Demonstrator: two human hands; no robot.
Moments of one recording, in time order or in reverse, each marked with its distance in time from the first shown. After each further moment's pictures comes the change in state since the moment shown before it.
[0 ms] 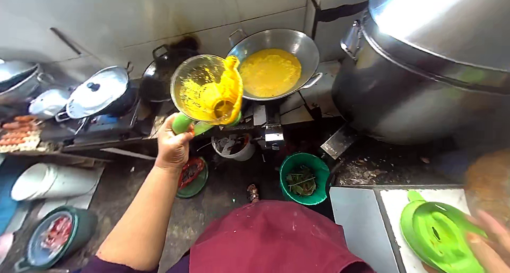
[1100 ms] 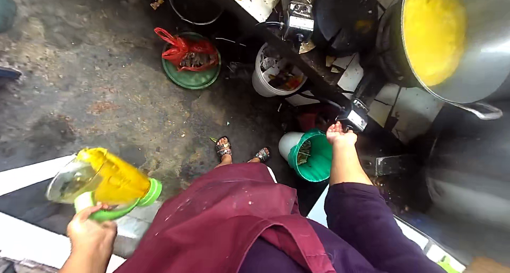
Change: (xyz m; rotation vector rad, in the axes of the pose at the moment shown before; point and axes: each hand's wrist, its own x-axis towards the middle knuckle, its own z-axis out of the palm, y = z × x) left_hand -0.515 -0.081 -0.289 -0.048 1.538 -1.036; right_hand 0.173 -0.153 0.508 1.174 0.094 0.836
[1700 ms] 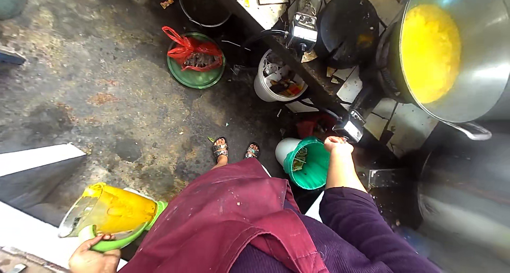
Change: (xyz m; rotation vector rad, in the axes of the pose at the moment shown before) left_hand -0.058 -0.057 -0.057 -0.161 0.258 -0.136; right_hand 0.021 -0.003 0.004 0.527 0.012 0.036
